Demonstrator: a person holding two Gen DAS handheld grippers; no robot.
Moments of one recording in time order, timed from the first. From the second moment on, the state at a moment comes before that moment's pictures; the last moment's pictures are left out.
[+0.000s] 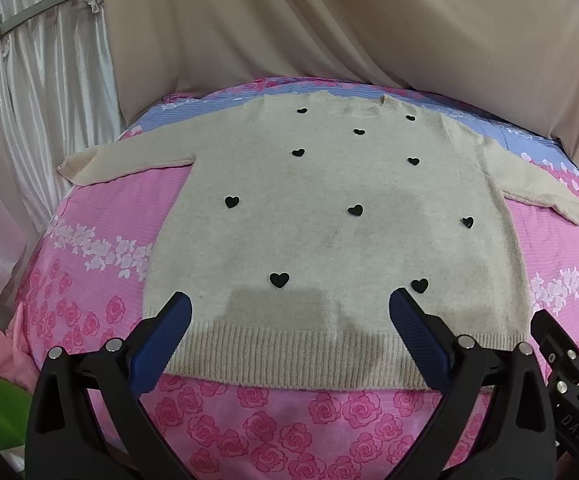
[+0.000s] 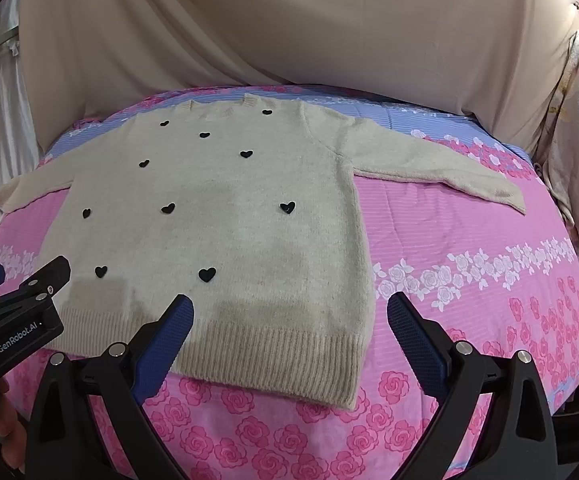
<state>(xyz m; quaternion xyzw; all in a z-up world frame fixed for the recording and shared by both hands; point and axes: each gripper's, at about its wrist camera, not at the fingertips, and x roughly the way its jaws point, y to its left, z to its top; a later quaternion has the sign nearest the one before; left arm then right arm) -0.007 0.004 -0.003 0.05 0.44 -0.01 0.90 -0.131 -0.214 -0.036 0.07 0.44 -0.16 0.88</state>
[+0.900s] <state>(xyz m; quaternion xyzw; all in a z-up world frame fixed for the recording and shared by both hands) -0.001 0.010 -0.012 0.05 0.44 0.01 0.89 -0.118 -0.212 -0.043 0.07 0.45 -0.15 0.88</state>
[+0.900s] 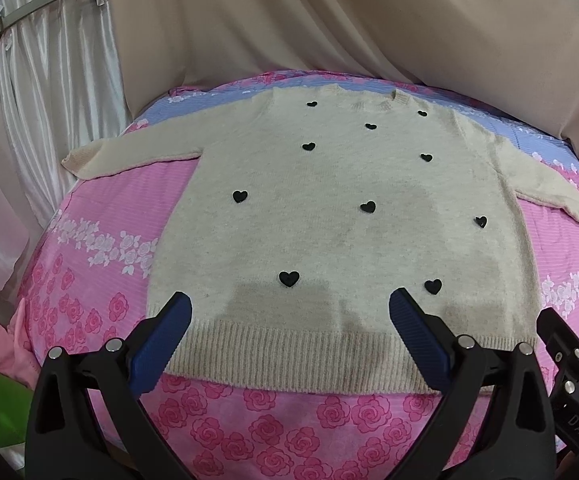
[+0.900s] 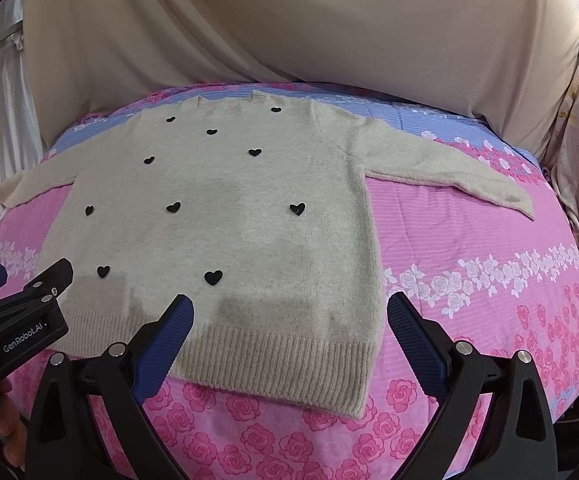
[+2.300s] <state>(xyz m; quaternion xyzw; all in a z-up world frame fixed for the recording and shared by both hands) 0.006 0.002 -0.015 0.05 0.45 0.00 0.89 -0.112 -0.223 -0.048 0.07 0.46 -0.15 0.87</state>
